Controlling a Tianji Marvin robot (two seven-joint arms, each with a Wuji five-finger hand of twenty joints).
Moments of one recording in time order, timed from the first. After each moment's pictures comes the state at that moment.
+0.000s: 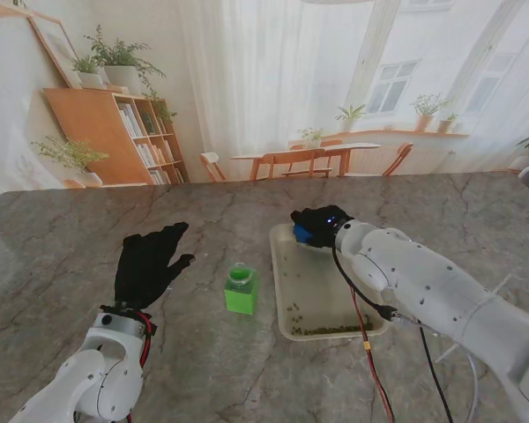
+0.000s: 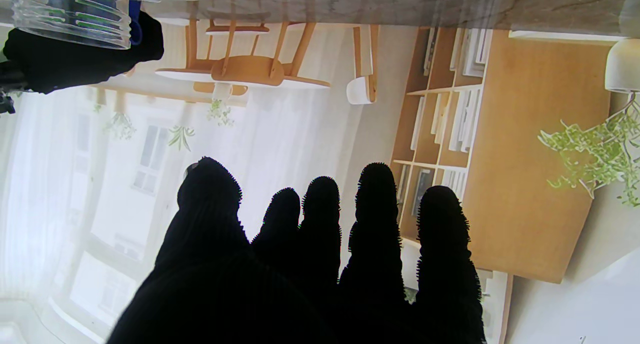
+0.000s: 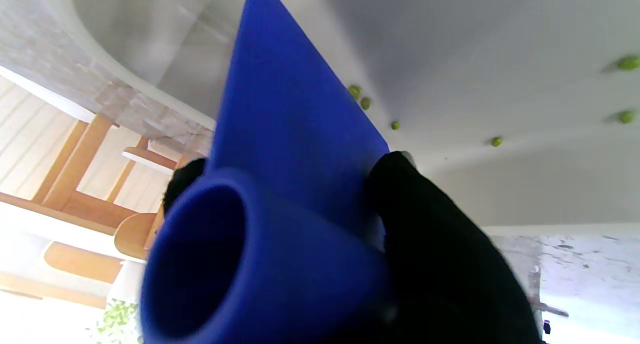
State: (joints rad) left arm 1.79 -1.11 -1.24 -1.79 1.09 0.13 0.41; right arm -0.78 -1.07 0.43 -0.98 -0.97 -0.05 -0.08; left_hand 1.00 0.01 -0.05 -0.14 0.39 0.20 0.17 0.69 0.54 0.12 0.16 0.50 0.53 0.17 0.31 0.58 0.13 0.28 0.79 0.77; right_hand 0.89 -0.32 0.46 -0.17 0.06 0.23 1.30 1.02 0.48 0.19 1.09 1.02 0.89 -0.23 1.37 0.68 0.71 0.13 1.47 0.54
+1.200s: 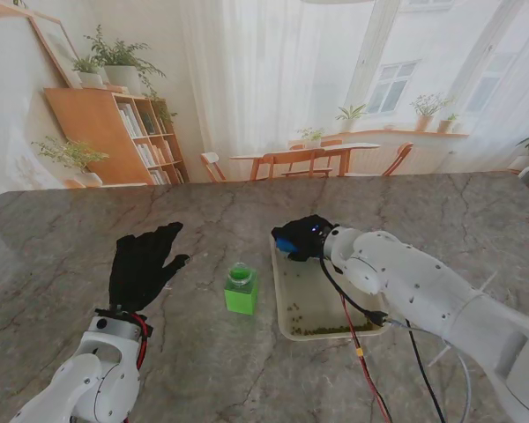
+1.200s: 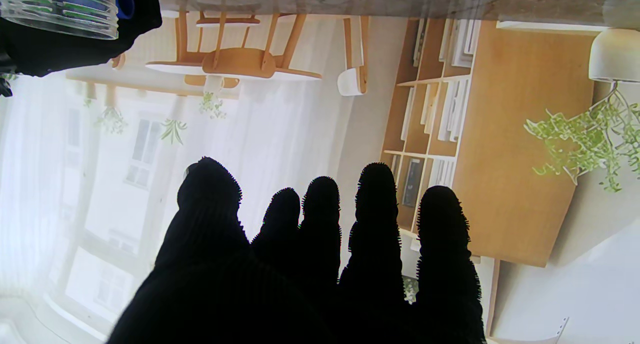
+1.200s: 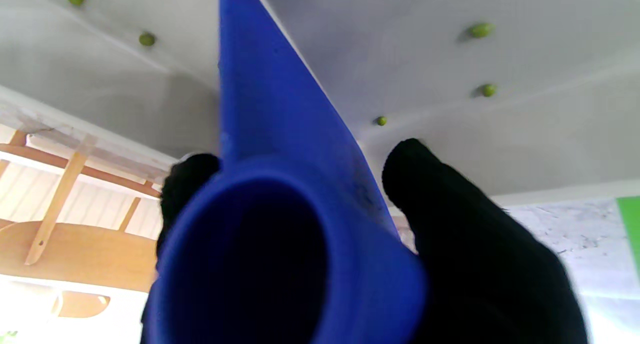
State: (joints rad) left arm 1.82 -1.11 -1.26 -1.81 1.10 0.14 0.44; right arm -0.76 -1.11 0.37 -0.93 -0.90 -0.20 -0.14; left_hand 1.00 0.01 -0.05 -0.14 0.39 0.20 0.17 0.69 0.54 0.12 0.16 0.50 0.53 0.17 0.31 0.58 0.13 0.28 0.79 0.77; right_hand 0.73 -0.45 0.67 -0.17 0.25 0.02 1.27 0.94 0.67 0.05 1.07 0.99 0.99 -0.24 1.31 0.68 0.82 0.10 1.44 0.53
